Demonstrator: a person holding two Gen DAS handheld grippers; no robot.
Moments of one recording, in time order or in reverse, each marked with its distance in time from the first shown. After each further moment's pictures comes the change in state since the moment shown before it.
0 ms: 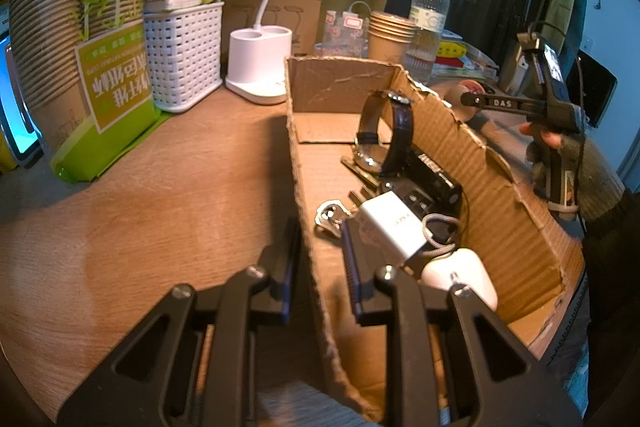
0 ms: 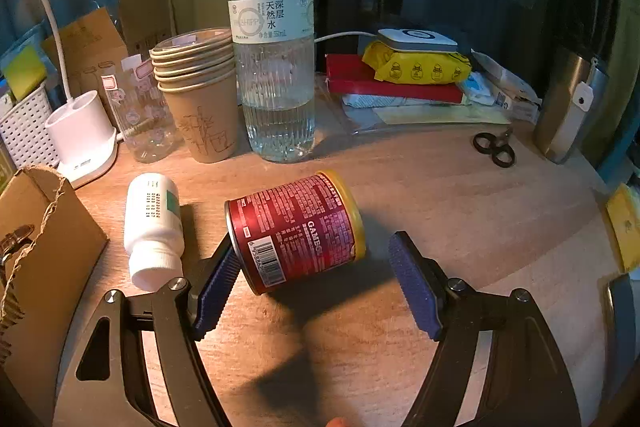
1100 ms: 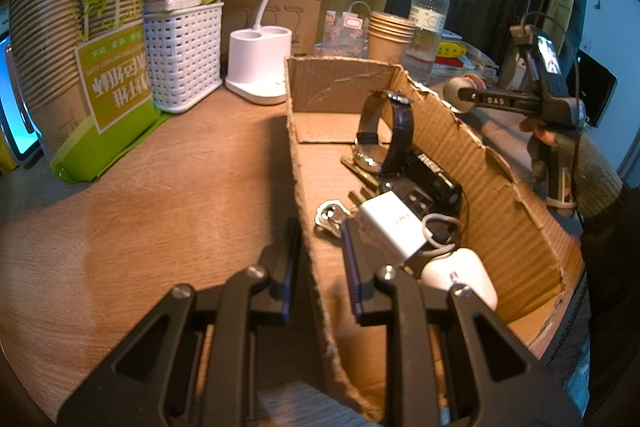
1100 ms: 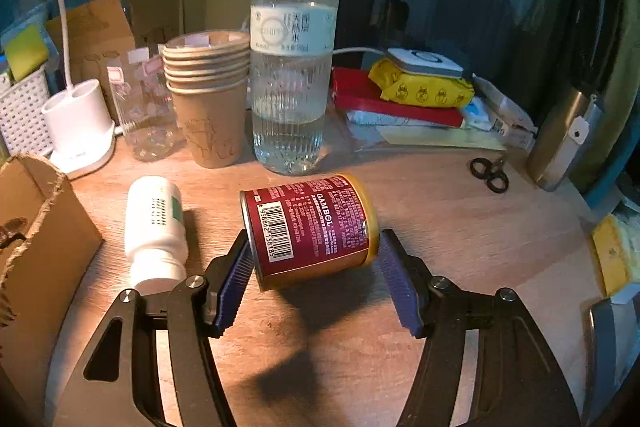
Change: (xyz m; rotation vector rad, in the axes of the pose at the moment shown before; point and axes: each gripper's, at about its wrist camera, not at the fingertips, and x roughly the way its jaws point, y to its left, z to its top) left arm 0.000 0.000 0.001 0.001 0.001 -0.003; right arm -0.011 0.015 0.004 -0.062 -0.042 -0.048
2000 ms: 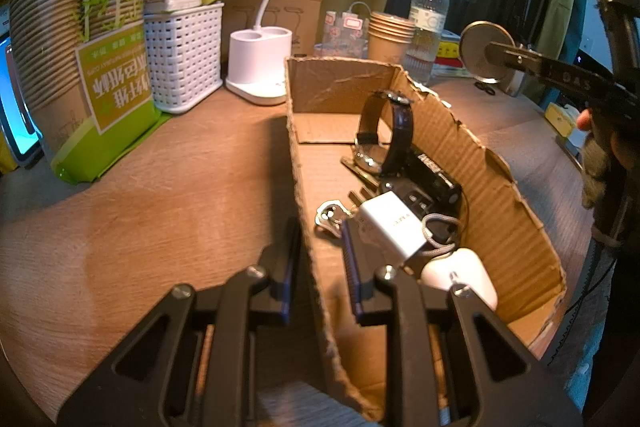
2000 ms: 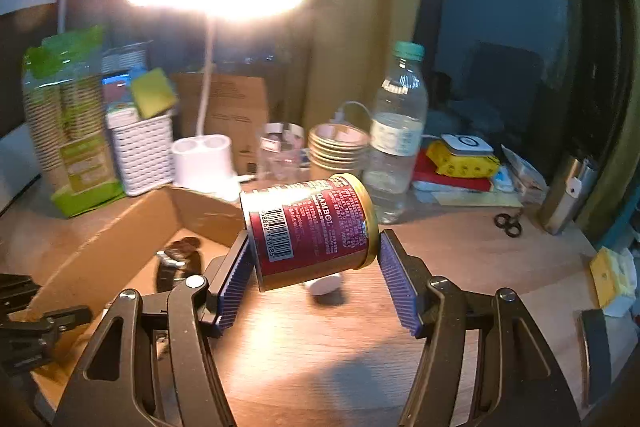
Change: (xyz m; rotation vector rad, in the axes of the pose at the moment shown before) left arm 0.000 0.000 0.000 0.000 0.000 0.000; right arm -0.126 0.076 -0.004 -0.093 -0.198 0.159
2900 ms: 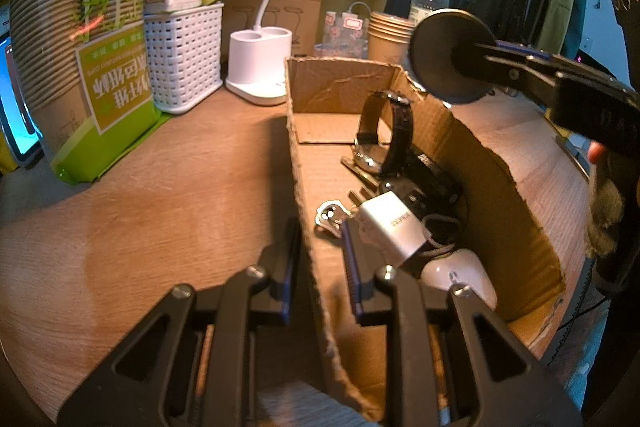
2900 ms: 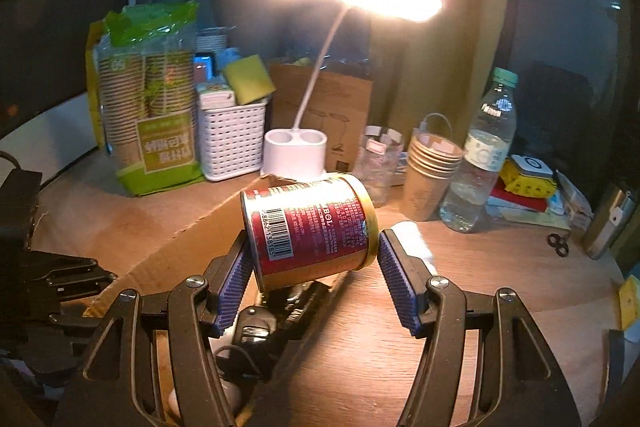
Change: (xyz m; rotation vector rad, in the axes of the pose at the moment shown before) left arm 0.000 0.000 0.000 0.000 0.000 0.000; right arm -0.009 0.072 -0.003 -0.108 0.007 0.167
